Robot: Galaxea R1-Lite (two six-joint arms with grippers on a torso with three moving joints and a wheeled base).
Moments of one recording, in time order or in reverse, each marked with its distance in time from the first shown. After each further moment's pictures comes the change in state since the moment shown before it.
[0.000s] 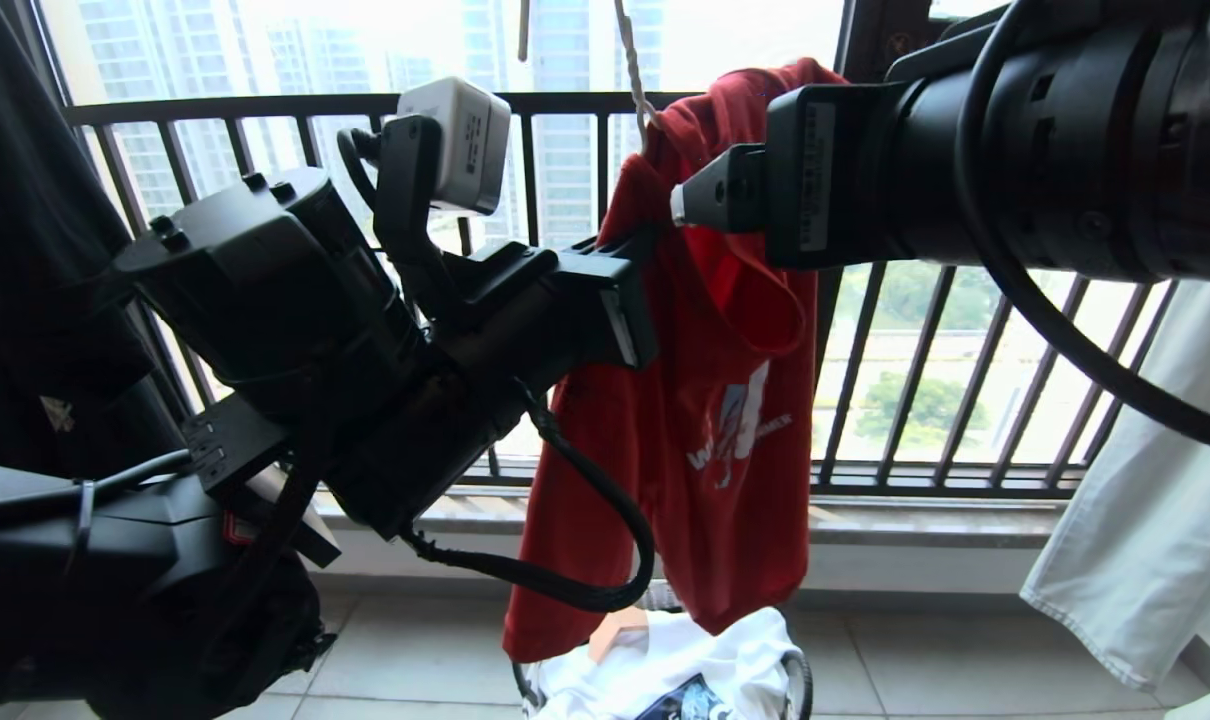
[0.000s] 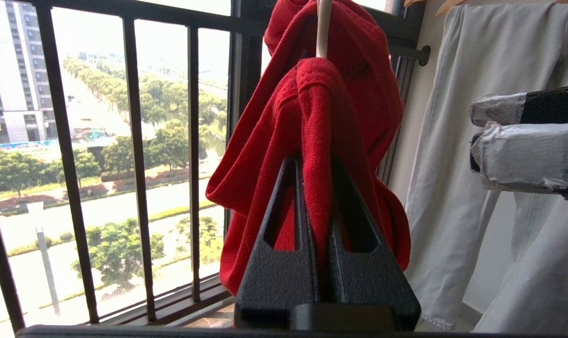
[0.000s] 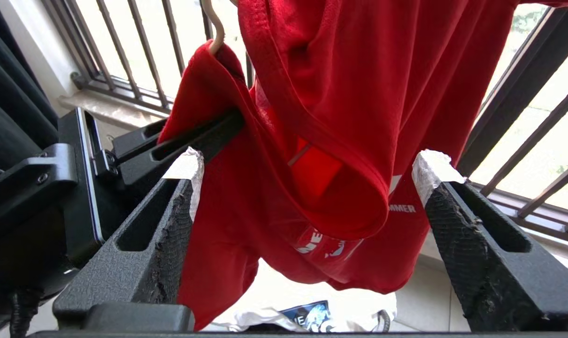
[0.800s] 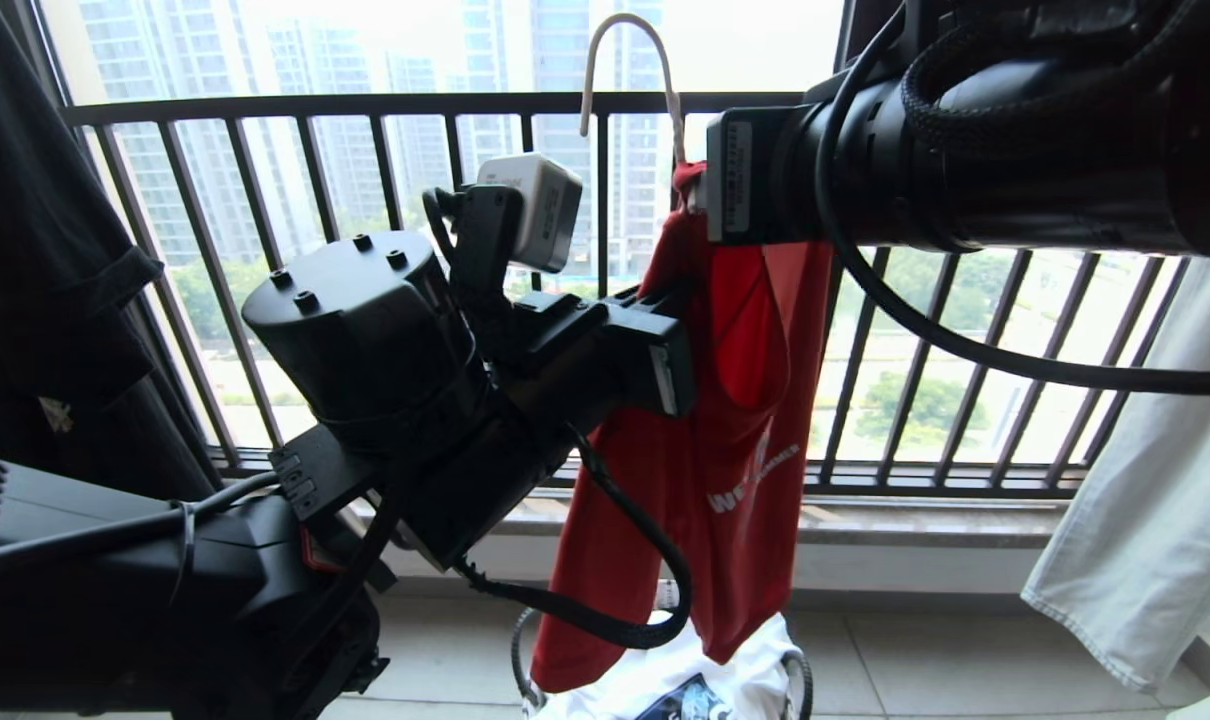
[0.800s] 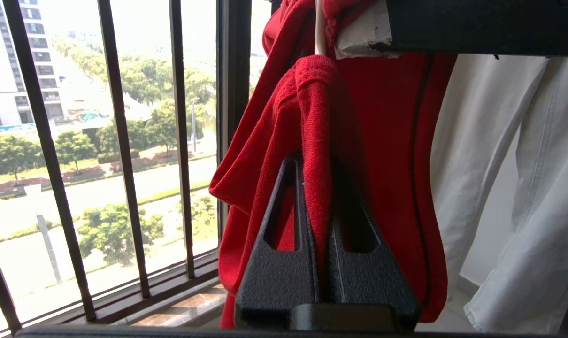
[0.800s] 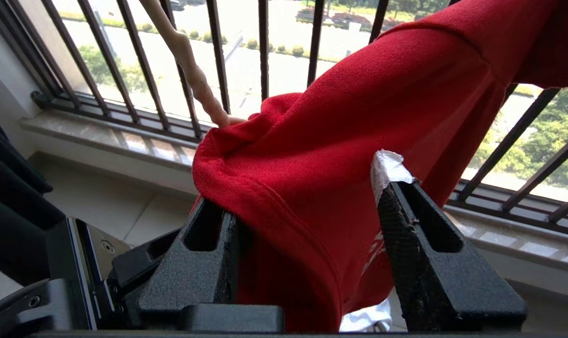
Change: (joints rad) left arm -0.042 0.068 0.004 -0.003 0.005 0.010; right arm -0.090 0.129 -0.131 0.000 0.019 0.000
